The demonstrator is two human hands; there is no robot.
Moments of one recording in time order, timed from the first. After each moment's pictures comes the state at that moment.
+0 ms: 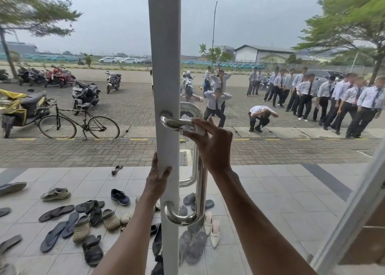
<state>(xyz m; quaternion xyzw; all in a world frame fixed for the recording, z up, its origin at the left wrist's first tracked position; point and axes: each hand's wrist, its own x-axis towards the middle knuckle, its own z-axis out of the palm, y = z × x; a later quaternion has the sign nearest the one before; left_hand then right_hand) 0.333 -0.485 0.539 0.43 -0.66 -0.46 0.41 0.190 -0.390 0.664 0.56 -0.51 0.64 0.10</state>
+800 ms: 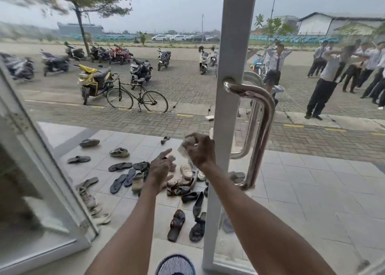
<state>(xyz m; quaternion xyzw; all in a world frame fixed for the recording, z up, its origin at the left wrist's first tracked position) 0.477 -0.455 0.495 0.51 -0.45 -0.56 0.46 0.336 -0.442 0.557 0.61 -0.63 0.47 -0.13</state>
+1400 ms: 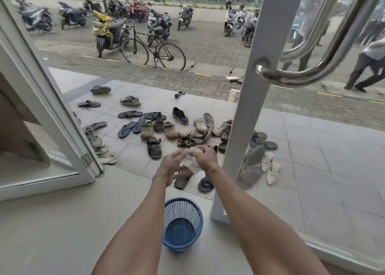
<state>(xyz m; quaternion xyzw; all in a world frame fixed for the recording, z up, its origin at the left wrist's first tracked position) 0.492 -0.442 0.120 0.56 -0.34 -0.64 0.41 0.360 -0.457 0.130 0.46 -0.65 0.38 -0.47</state>
